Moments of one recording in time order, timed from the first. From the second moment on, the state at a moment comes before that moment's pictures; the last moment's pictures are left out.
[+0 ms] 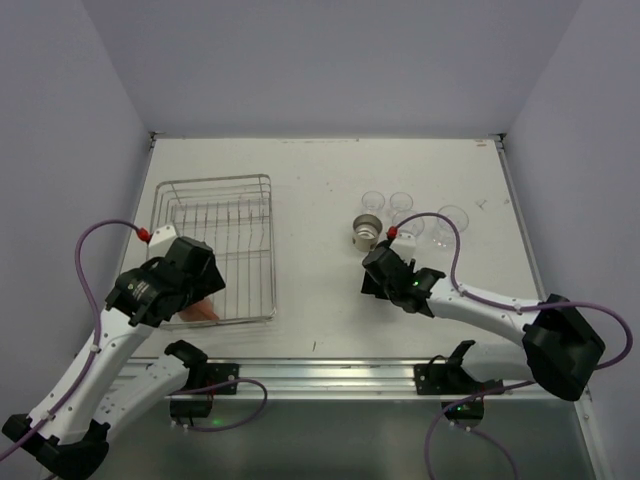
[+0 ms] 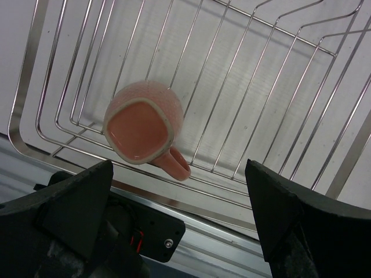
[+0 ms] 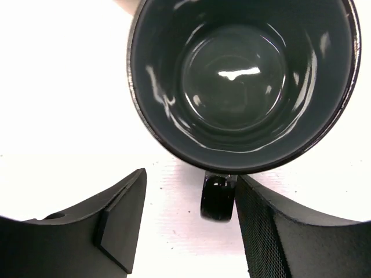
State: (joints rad) left arm -0.50 0.77 0.95 -1.28 -0.51 -0.88; right arm 0.84 1.27 0.63 -0.37 0.47 0.88
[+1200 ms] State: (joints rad) left arm -0.18 0.98 0.80 -1.17 -0.39 -0.79; right arm 0.98 0.70 0.57 -0.61 0.45 0.90
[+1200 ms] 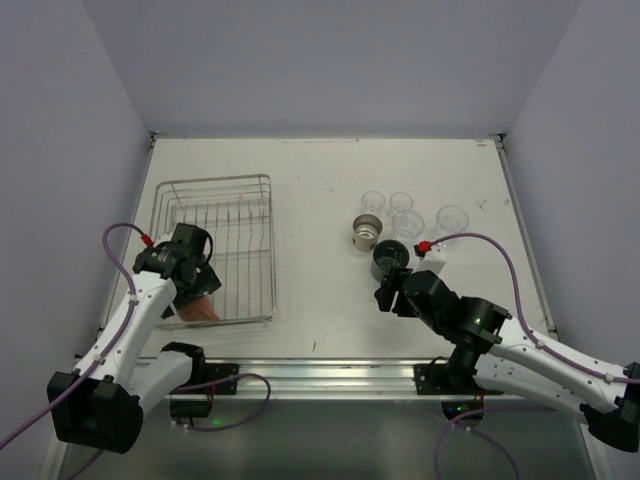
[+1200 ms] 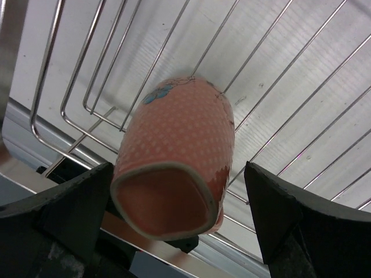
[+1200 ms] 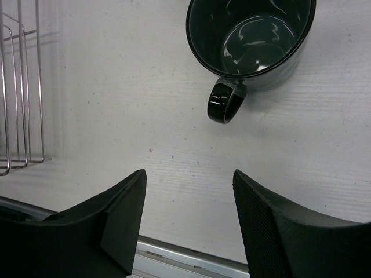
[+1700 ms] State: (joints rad) left arm -0.12 1.00 0.75 -1.06 -0.28 -0.71; right arm 0.99 0.61 0.60 -0.70 0.45 0.90
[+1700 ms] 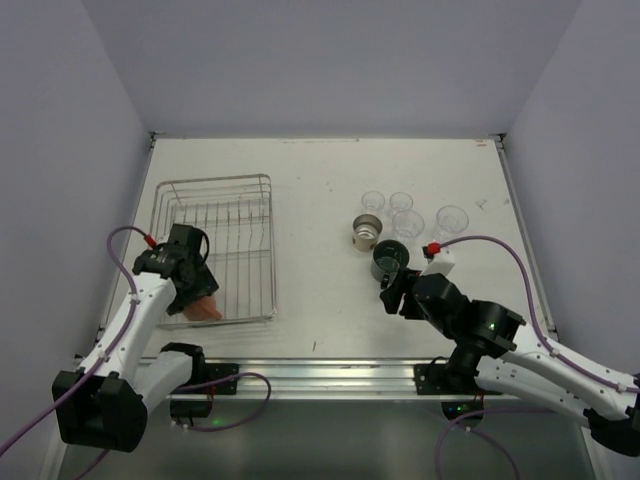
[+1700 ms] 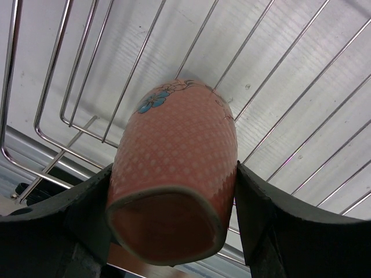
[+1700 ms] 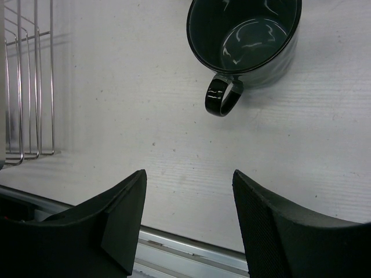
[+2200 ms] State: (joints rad) left arm -0.11 0.97 0.89 -1.06 -0.18 -0.69; right arm 1.02 0.73 0.67 -0.71 0.45 0.88
